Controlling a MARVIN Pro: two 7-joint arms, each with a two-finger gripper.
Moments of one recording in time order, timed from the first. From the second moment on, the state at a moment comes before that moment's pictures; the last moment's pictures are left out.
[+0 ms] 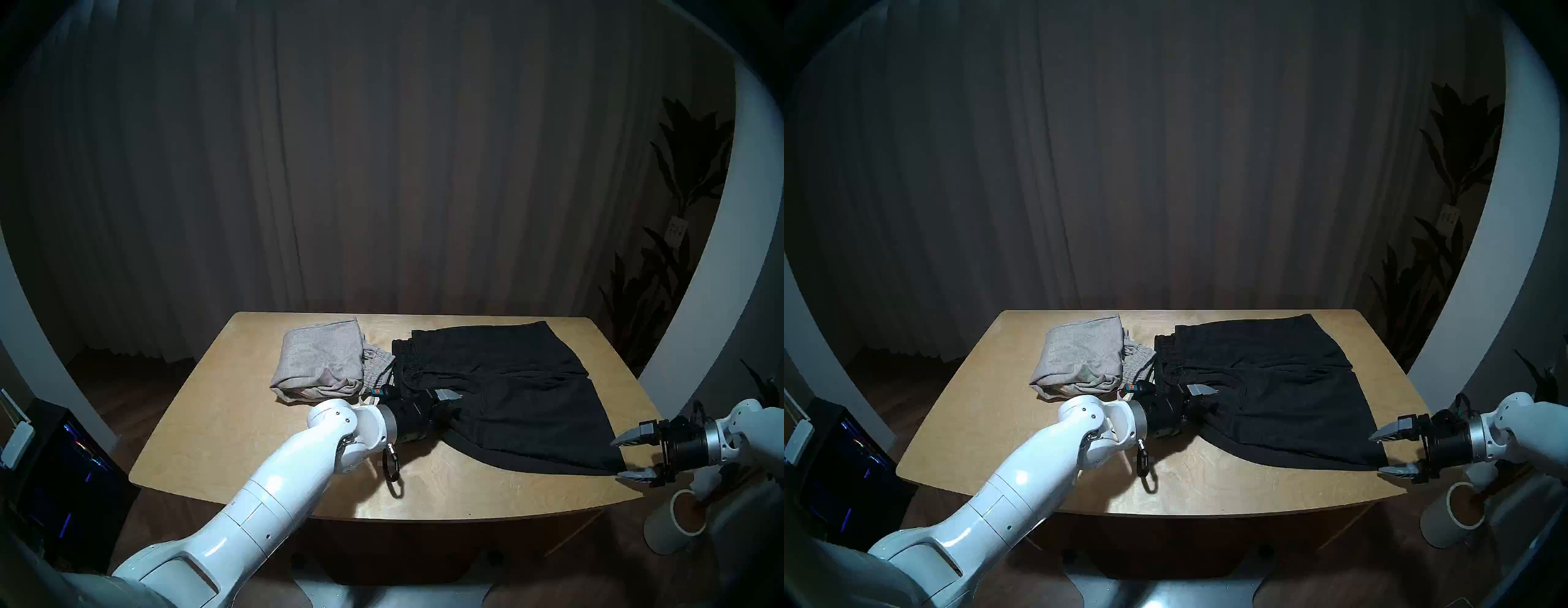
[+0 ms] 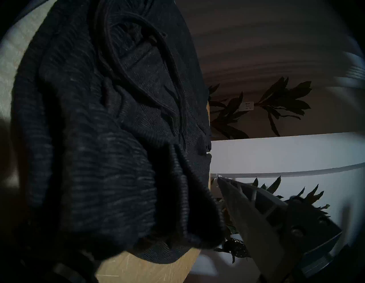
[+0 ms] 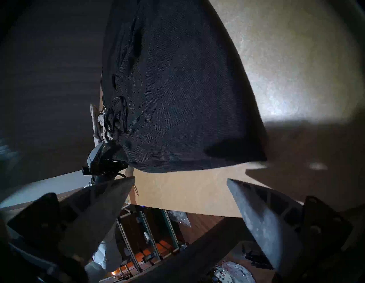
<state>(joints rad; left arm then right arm) 1.30 -1.31 -0.94 -1.35 -1.70 0.56 0.10 -2.02 -0.12 1.37 -1.28 2.05 0.96 0.61</state>
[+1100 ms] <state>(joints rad) 1.26 -1.34 -0.91 -1.29 -1.69 0.53 0.08 -2.07 -0.12 1.39 -1.22 2.05 0.96 0.74</state>
